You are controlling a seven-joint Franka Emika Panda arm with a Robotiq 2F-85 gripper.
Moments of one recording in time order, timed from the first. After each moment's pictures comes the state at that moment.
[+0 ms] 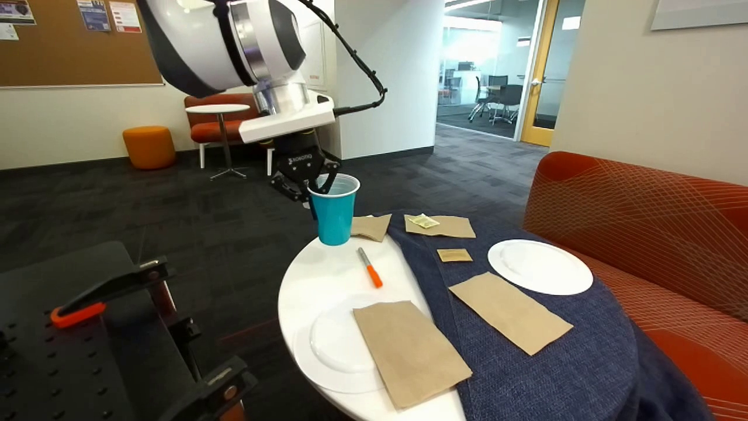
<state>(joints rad) 0.32 0.48 0.00 -2.31 -0.64 2.68 0.00</state>
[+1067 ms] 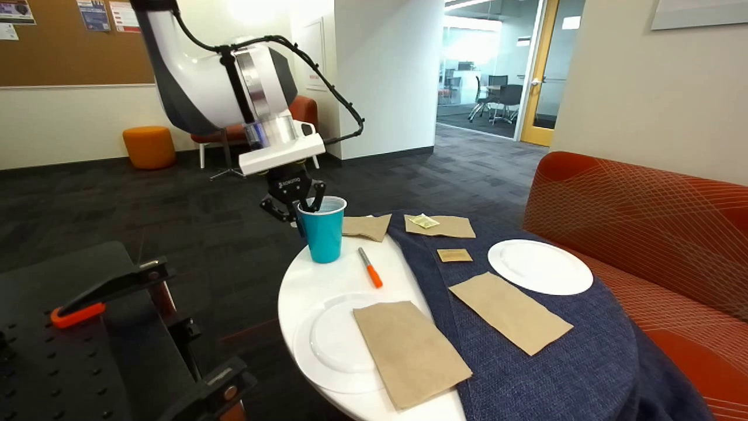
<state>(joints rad) 0.40 0.66 -0.01 -2.20 -0.77 2.76 0.05</state>
